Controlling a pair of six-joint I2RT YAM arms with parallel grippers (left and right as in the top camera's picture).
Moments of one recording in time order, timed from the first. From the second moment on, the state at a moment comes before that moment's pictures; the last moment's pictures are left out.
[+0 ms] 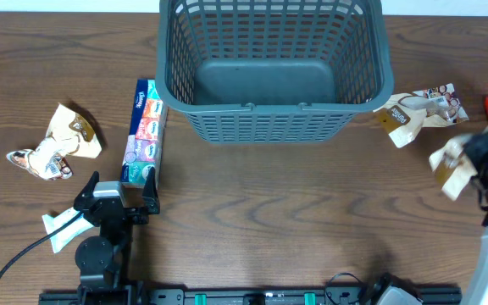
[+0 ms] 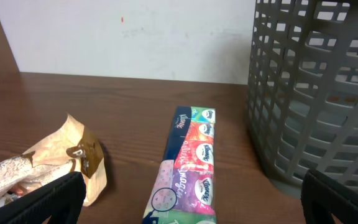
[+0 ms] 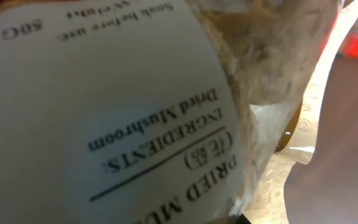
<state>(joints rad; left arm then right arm) 0.02 0.01 0.02 -0.11 0.00 -0.04 -0.55 1.07 1.16 -0.82 -0.10 0.59</state>
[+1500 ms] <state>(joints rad) 0.02 0.01 0.02 -0.11 0.00 -0.04 0.21 1.89 1.96 -0.94 -0.31 0.33</state>
